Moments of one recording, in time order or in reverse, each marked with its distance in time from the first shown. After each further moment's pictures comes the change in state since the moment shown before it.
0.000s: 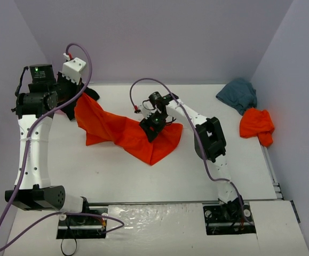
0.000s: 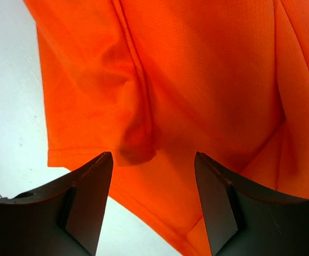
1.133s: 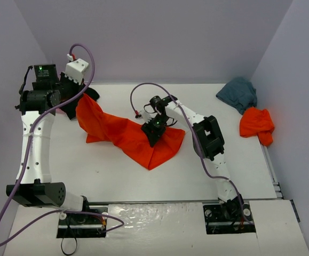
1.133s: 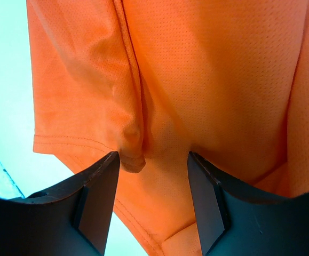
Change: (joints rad) left arm -0.005 0.025 -0.019 0.001 -0.014 0.013; right arm -0.002 0.050 -0.012 -0.063 -0.092 -0.070
